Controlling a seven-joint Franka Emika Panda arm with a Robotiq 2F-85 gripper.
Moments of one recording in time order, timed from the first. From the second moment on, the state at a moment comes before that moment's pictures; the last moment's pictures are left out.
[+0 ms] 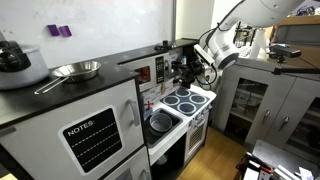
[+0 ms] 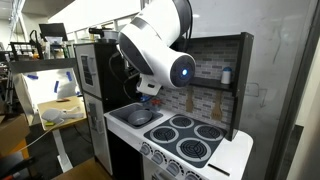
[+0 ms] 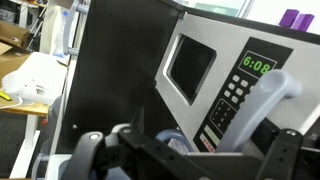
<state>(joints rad) -0.28 0.33 -0.27 -2.12 1.52 1.50 0.32</state>
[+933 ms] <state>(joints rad) -0.28 0.25 -0.27 -2.28 1.61 1.52 0.23</state>
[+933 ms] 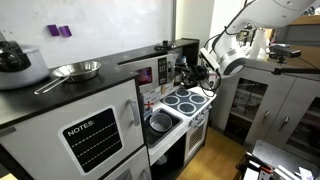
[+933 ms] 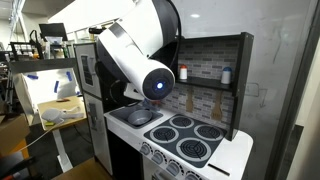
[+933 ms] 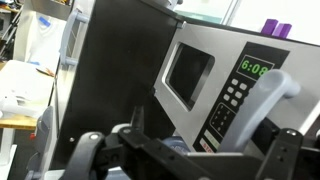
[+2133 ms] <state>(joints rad) -0.28 0.15 -0.30 -2.45 1.62 1.51 0.18</state>
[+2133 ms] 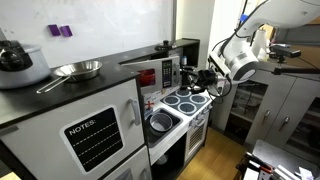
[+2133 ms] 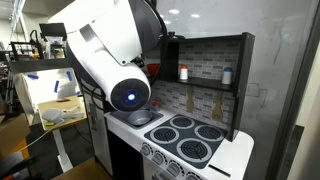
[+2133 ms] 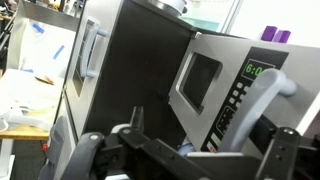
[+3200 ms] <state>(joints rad) -0.37 0.12 -0.43 -2.57 1.55 1.51 0.13</state>
